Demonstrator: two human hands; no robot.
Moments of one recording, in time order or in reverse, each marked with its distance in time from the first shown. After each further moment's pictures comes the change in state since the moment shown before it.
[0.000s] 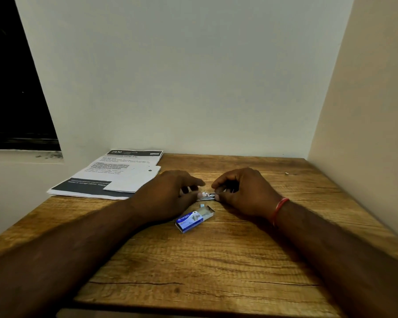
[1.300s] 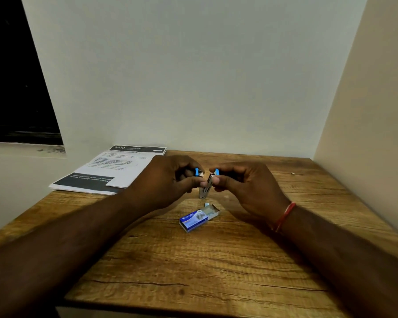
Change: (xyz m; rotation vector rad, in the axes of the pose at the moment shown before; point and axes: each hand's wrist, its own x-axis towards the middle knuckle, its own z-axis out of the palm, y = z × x) left_hand -0.002 0.006 -0.018 -0.320 0.164 -0.005; right_hand -0.015 -0.034 0.001 0.439 0.093 -0.130
